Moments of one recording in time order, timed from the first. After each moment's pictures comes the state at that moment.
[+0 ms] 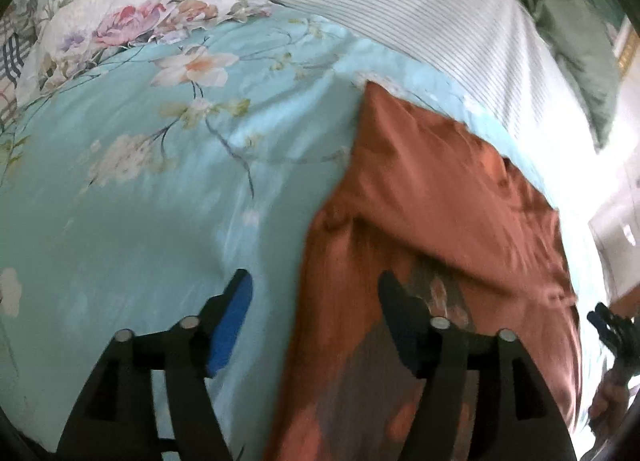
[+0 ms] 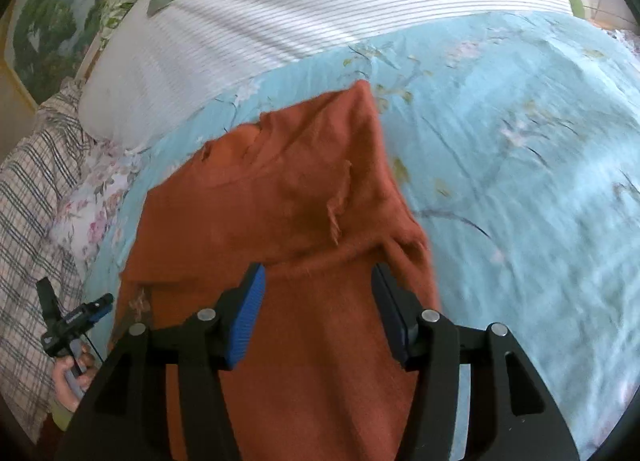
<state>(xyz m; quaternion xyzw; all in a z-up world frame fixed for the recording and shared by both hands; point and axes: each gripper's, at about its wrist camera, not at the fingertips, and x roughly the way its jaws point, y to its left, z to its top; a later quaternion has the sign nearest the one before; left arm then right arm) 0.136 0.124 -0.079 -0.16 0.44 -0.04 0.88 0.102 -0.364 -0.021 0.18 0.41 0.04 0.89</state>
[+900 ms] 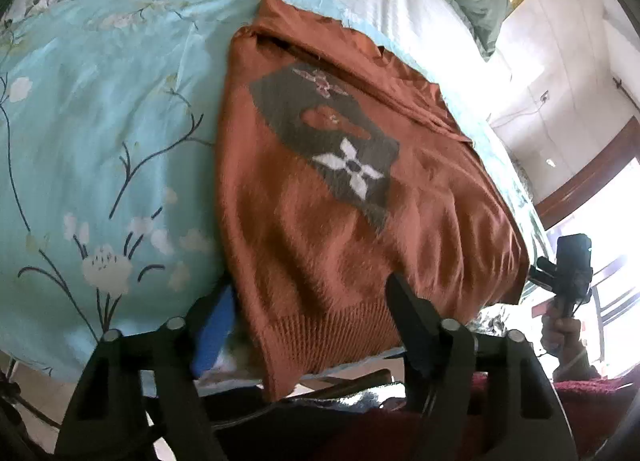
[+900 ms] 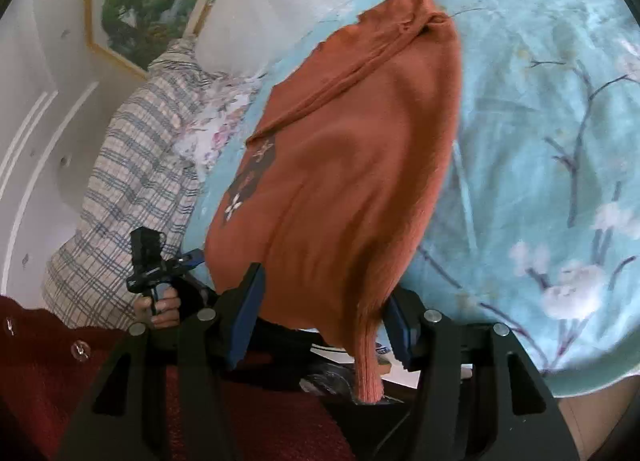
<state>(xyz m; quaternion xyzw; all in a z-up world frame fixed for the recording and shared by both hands) -0.048 0.125 -0.109 -0.16 0.48 -0.23 0.83 -0.075 -0.346 -0.075 0.26 0.42 0.27 0.83</state>
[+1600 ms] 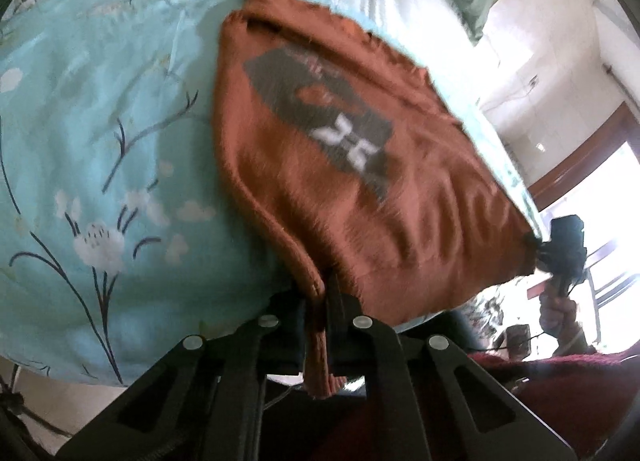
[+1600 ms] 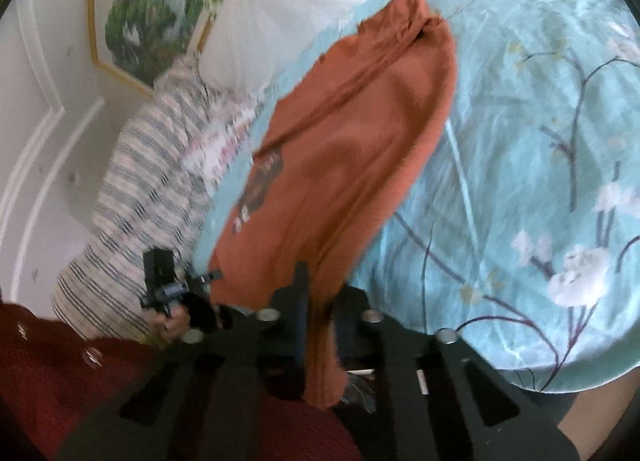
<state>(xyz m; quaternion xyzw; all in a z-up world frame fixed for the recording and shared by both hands) -0.055 0.127 -0.115 -0.15 0.48 -0.26 0.82 -0.087 -0.364 -0.072 0.31 0.39 0.27 0.83</state>
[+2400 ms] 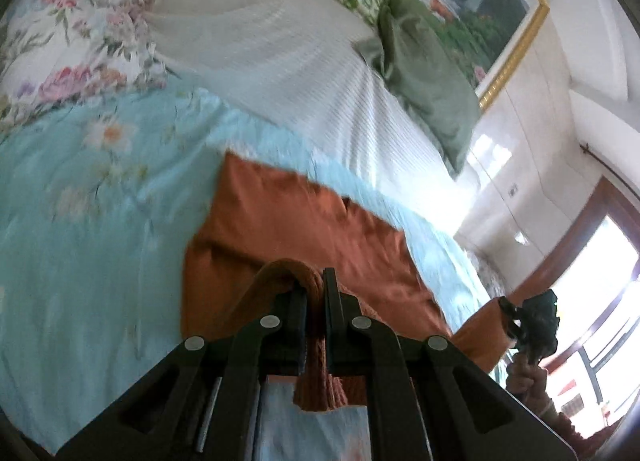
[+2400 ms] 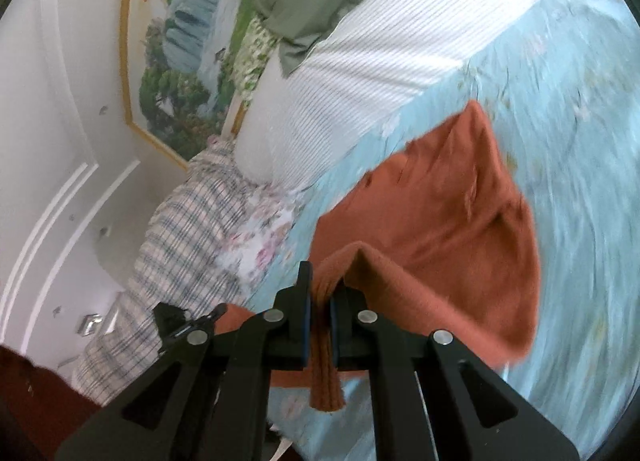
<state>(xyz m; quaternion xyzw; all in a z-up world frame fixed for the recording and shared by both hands) 0.065 0.135 -0.008 -0.23 0.30 -0.24 0.90 0.062 -0.379 0.015 0.34 0.27 0.27 0.86</state>
